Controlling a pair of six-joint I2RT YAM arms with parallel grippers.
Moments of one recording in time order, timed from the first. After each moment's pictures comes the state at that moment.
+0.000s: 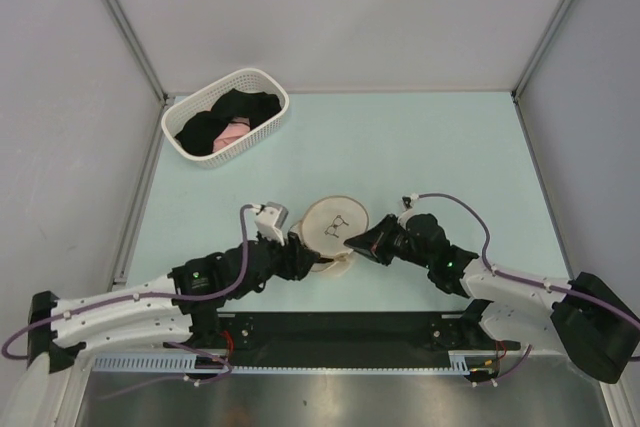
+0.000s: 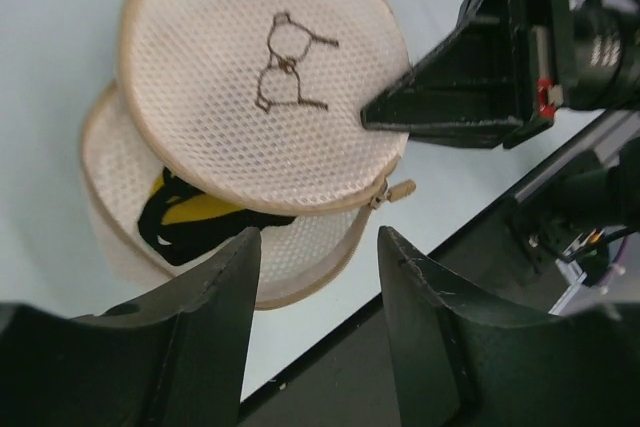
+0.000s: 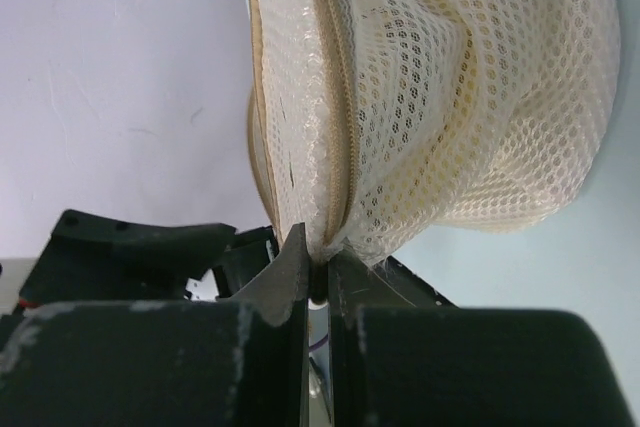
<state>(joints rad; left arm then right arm) -1.19 0.67 0.50 -0.25 -0.40 -0.69 0.80 1.07 0.31 0.40 -0.19 1.41</state>
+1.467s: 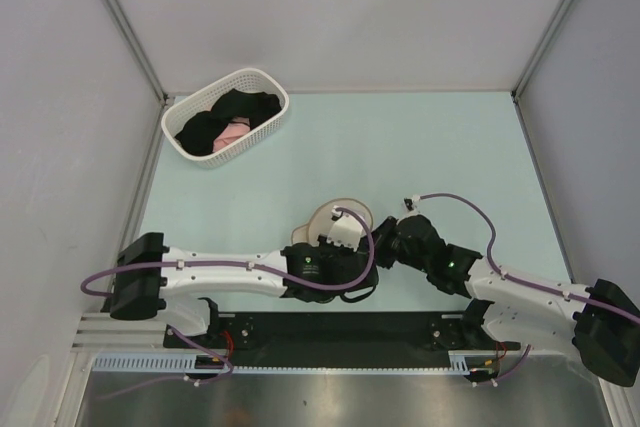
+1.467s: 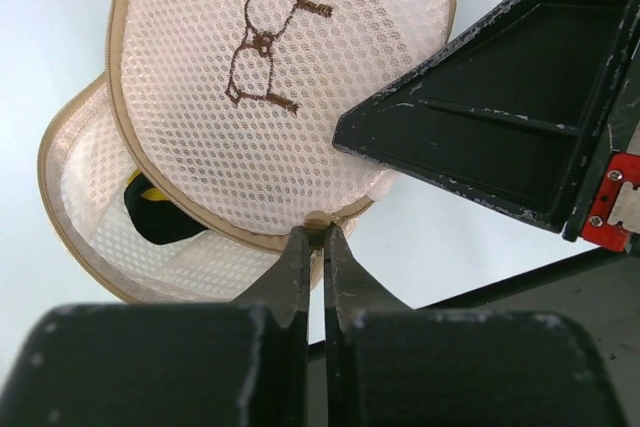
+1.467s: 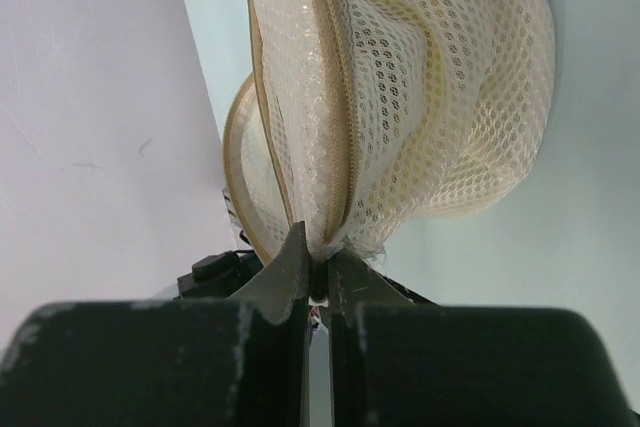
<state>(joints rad) -1.44 1.48 1.10 -0.75 -0.73 -0.92 0.91 0.99 0.42 0.08 0.02 1.41</state>
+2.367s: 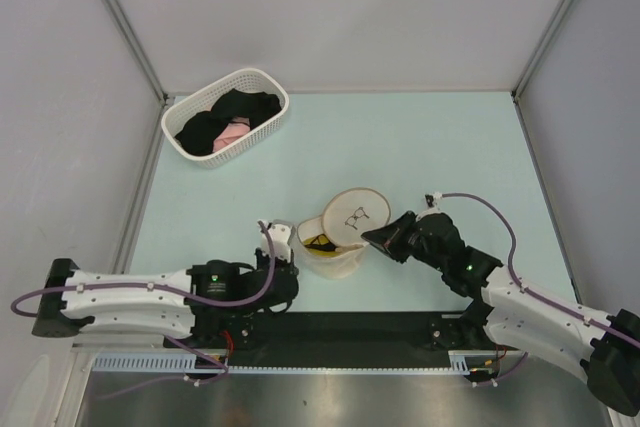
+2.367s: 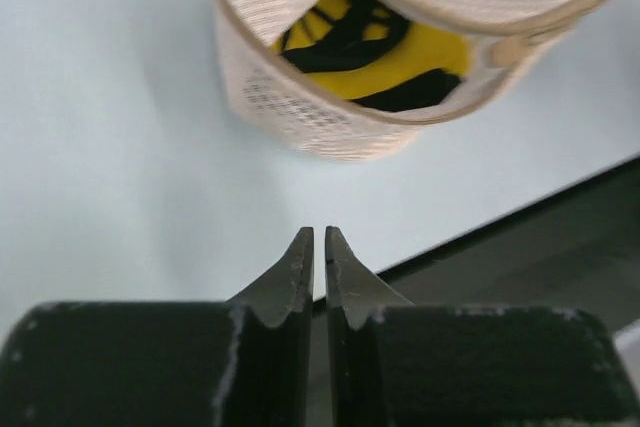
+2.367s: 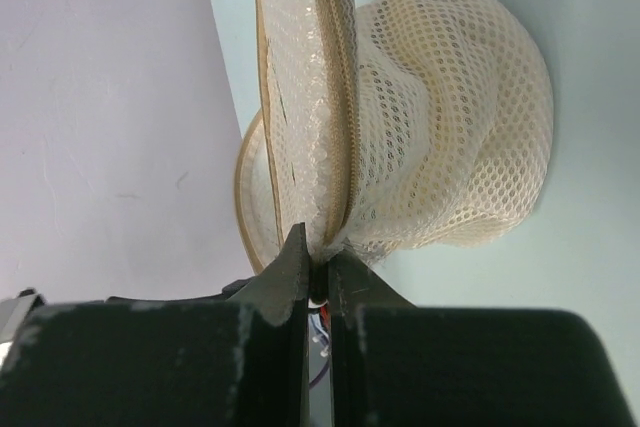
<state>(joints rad) -1.47 0.89 0.66 -0.74 -0.72 -1.00 0.79 0.82 0.37 0.02 0.00 1.40</state>
